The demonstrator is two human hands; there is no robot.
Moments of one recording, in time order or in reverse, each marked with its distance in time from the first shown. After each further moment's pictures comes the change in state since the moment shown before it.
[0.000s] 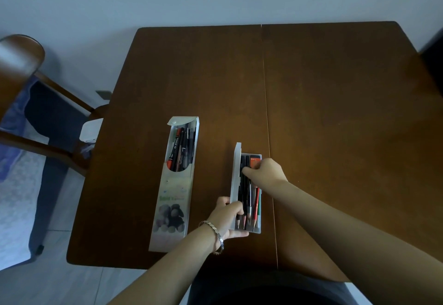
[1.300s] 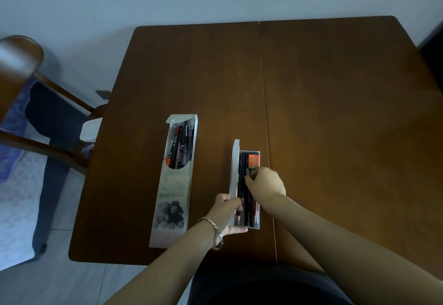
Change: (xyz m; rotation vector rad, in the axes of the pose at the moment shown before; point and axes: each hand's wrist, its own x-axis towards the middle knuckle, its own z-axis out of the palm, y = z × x) left_hand -0.004 0.002 0.004 -0.073 0.035 -0.006; right_hand -0.014 0.019 0.022 -0.200 0.125 -0.020
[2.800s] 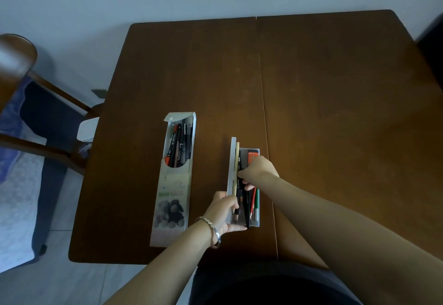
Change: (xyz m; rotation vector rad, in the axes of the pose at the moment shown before) left_hand -0.001 0.000 -0.005 -0.004 -0.027 0.009; right_hand 0.022 -0.023 -0.010 0.152 -0.230 0.202
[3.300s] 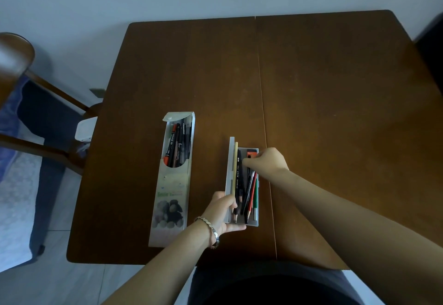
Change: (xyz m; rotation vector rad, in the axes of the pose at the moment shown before) left_hand 0.002 0.000 -0.002 -0.011 -0.008 -0.005; right_hand -0.005 0.008 -0.024 0.086 0.127 -0.160
